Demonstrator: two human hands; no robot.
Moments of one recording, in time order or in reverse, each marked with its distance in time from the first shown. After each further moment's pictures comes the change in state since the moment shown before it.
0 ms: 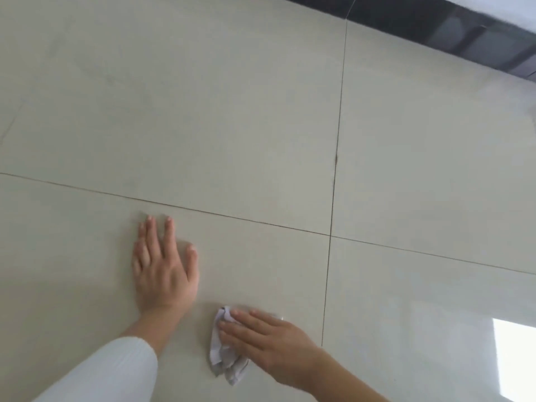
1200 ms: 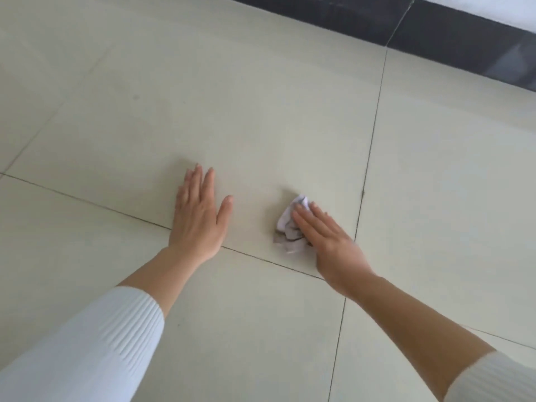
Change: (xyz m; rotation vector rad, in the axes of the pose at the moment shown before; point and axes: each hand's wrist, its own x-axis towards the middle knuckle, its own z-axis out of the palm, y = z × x) left_hand 0.120 0.072 0.008 -0.102 -0.029 0.132; right_hand 0.051 0.204 -0.057 0.096 0.255 0.361
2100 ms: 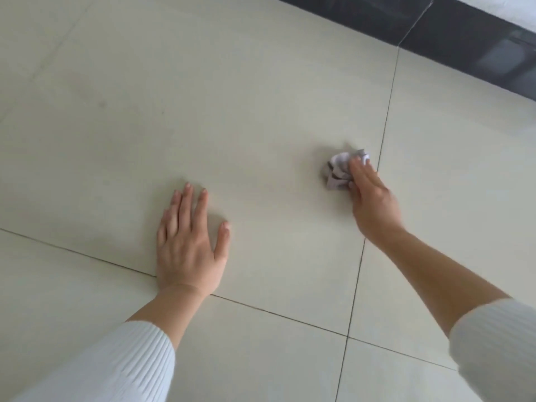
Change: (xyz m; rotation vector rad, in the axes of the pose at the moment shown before) left_hand 0.020 0.012 0.011 0.097 0.075 -0.118; right_hand 0.103 0.095 -0.052 0.013 0.197 0.325
